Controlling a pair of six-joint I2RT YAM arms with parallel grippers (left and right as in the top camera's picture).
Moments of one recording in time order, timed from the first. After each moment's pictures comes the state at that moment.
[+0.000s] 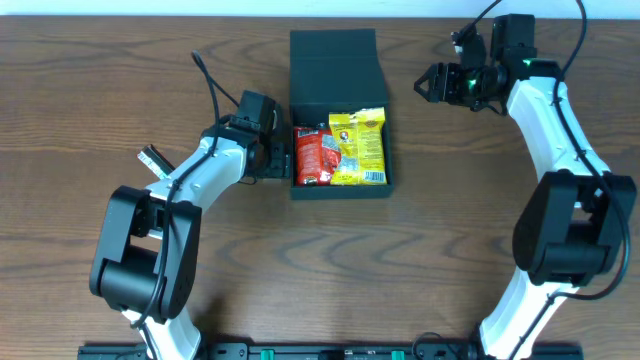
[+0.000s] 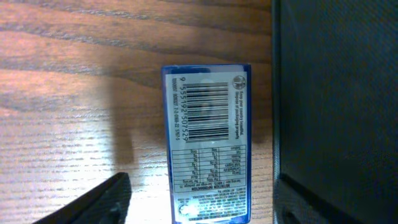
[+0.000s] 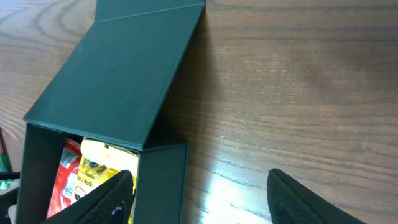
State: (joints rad) left arm -0.31 1.88 1.16 -0.52 0.07 -0.28; right arm -0.04 2.03 1.66 -0.69 -0.49 0.09
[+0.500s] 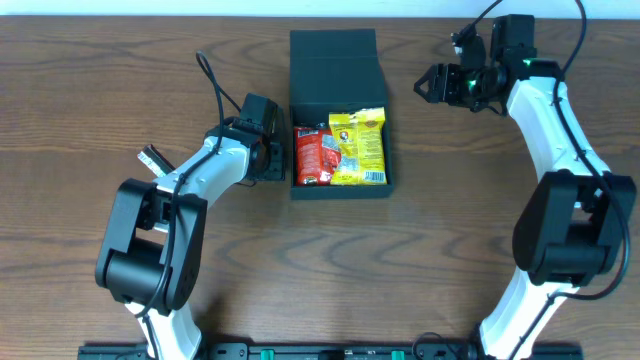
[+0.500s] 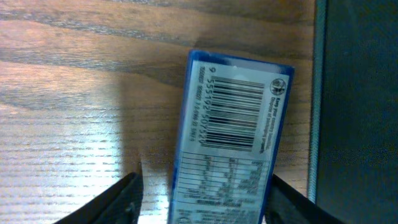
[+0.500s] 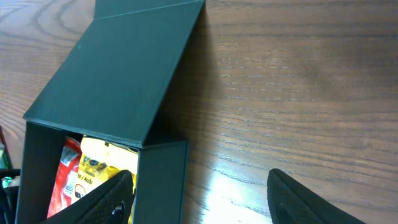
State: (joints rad) left arm -0.31 1.92 1.16 -0.52 0.01 -0.28; right arm -0.04 2.03 1.66 -0.70 -0.49 0.09
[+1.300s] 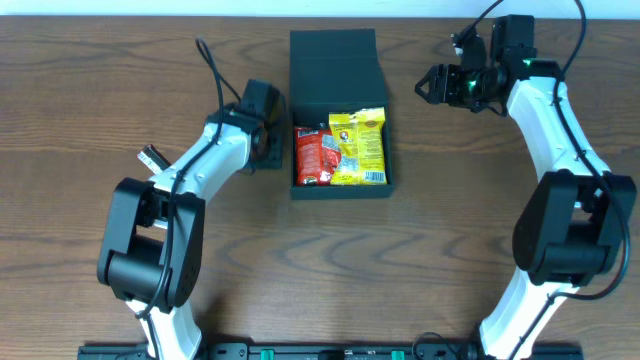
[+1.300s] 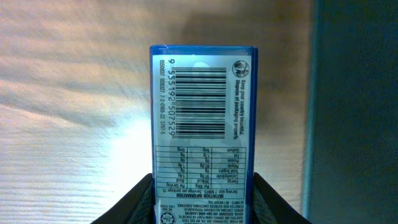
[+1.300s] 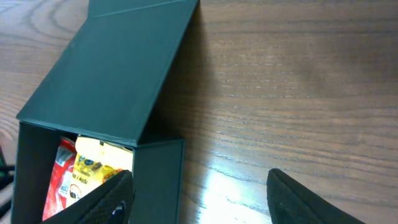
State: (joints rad) left arm -0.31 1.93 1.31 -0.66 -0.07 -0.28; right arm -0.04 2.03 1.66 -0.71 -0.48 0.09
